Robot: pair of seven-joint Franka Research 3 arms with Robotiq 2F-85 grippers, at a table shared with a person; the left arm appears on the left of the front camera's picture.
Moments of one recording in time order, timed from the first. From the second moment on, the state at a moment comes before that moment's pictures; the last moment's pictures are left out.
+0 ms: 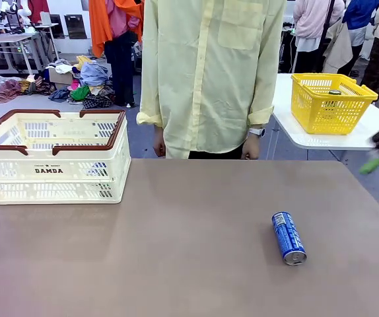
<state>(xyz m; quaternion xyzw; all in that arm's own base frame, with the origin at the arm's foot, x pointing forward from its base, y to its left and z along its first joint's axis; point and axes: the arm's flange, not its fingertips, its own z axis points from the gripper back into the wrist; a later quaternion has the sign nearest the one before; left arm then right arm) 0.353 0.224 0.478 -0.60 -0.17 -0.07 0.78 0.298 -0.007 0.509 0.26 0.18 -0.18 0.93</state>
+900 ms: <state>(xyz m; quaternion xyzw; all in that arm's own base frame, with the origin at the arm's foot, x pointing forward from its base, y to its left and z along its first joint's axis) 0.353 0.224 0.478 -0.60 -0.17 -0.07 0.78 0.333 0.087 0.453 0.14 0.15 -0.15 0.97</state>
